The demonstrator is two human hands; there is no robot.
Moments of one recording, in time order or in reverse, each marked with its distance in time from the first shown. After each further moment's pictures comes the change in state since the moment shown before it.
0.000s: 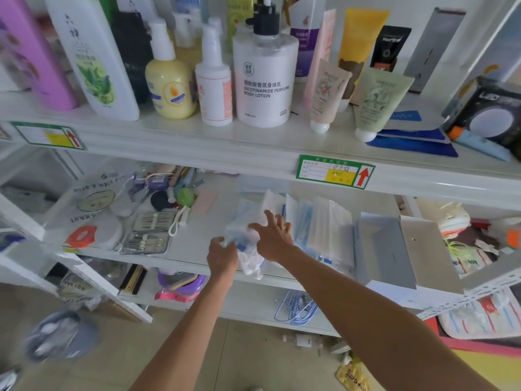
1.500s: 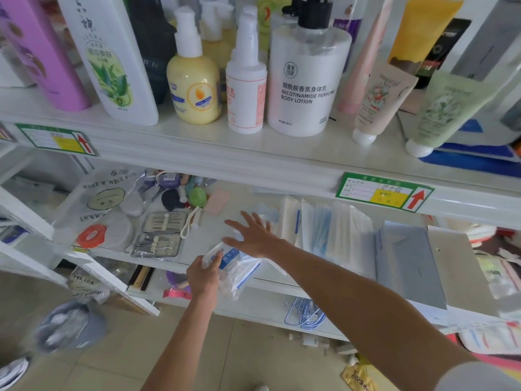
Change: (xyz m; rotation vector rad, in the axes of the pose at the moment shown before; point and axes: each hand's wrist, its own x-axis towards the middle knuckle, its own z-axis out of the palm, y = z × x) left_hand 0.033 -0.044 -0.052 -0.251 0.097 -0.078; right_hand 0.064 -0.056 0.012 0.198 -0.241 -0.180
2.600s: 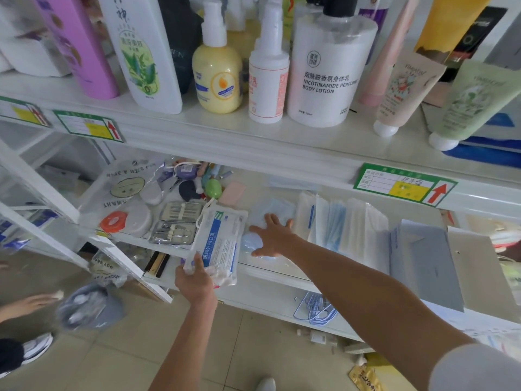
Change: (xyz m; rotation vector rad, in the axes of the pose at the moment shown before) left_hand -0.017 -0.005 -0.037 -0.232 0.277 -0.047; right_hand -0.007 0.009 0.008 -0.387 -0.112 0.030
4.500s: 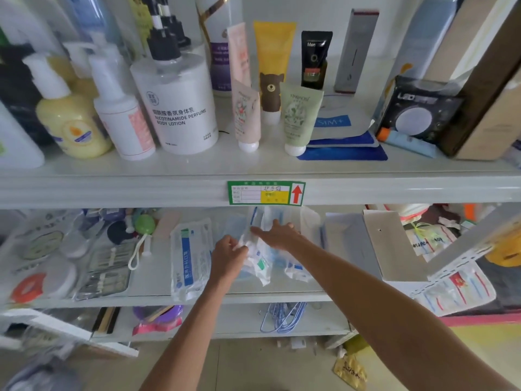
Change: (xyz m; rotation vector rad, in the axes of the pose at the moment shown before) left_hand -0.110 0.028 0.158 0.573 -0.722 0.434; right_hand -0.092 0.143 -0.005 0.702 -0.001 0.634
